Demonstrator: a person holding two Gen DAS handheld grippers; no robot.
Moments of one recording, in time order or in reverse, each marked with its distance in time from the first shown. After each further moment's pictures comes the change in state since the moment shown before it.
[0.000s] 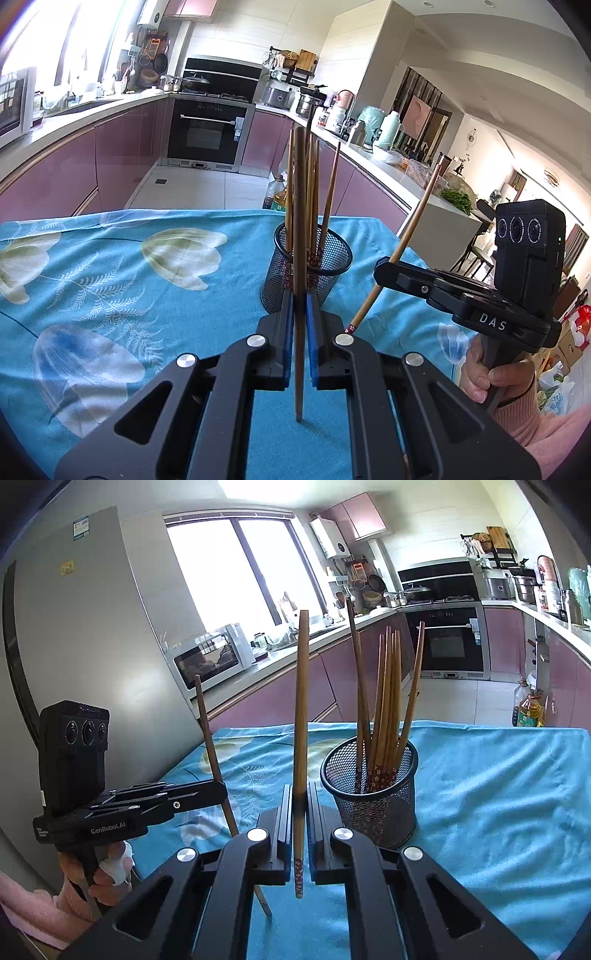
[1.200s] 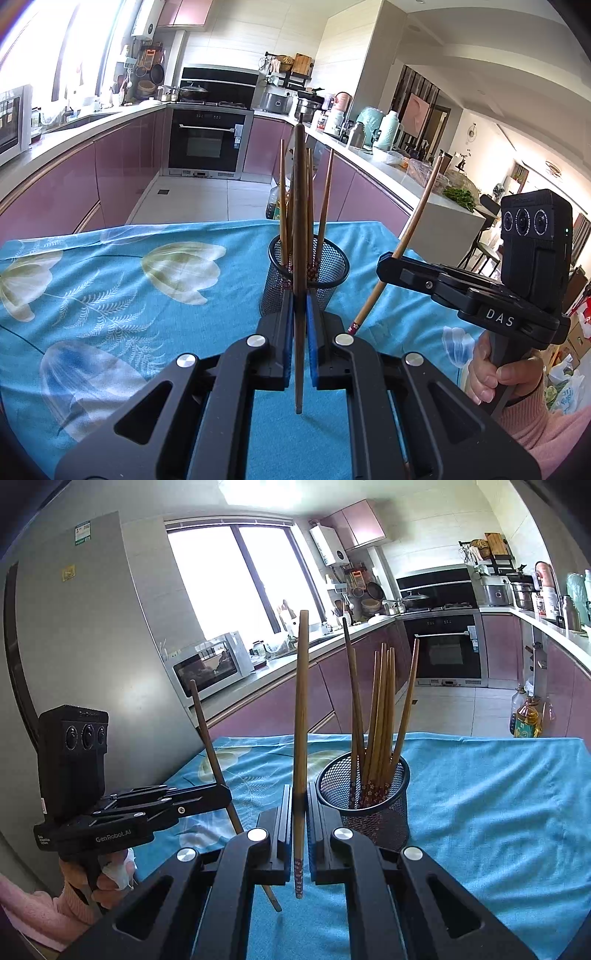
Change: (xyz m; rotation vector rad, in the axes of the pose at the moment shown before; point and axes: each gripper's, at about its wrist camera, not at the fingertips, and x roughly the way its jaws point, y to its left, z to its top) left arm 0.003 -0.013 0.010 0.042 -0.016 0.022; right arm -0.008 0.000 0.009 -0.005 -0.029 -0.009
